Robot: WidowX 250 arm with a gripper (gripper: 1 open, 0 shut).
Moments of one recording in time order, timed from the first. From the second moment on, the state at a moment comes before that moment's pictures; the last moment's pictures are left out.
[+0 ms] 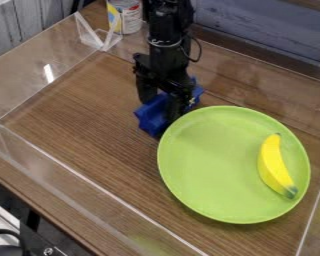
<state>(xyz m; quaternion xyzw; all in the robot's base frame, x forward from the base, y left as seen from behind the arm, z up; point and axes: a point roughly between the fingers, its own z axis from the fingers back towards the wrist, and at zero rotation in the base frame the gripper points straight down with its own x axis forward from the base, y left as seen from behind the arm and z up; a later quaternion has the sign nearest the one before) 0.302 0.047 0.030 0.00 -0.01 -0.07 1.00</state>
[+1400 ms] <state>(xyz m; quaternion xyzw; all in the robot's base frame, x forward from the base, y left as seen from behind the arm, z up) 0.317 0.051 0.022 0.00 -0.02 -0.06 1.00</state>
